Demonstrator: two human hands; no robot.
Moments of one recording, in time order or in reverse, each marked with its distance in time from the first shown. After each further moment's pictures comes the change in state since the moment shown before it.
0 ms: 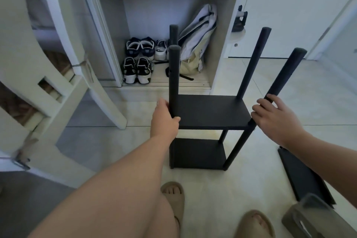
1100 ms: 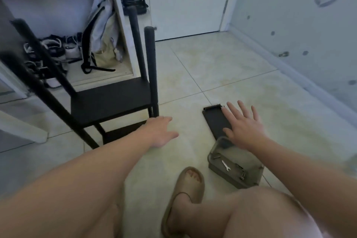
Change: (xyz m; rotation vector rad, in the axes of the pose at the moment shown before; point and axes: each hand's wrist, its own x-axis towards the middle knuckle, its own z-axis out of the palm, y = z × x) left_hand -0.151 0.095 0.175 0.717 -0.855 0.391; right_hand -0.274 0.002 0.008 0.581 -0.755 0.654
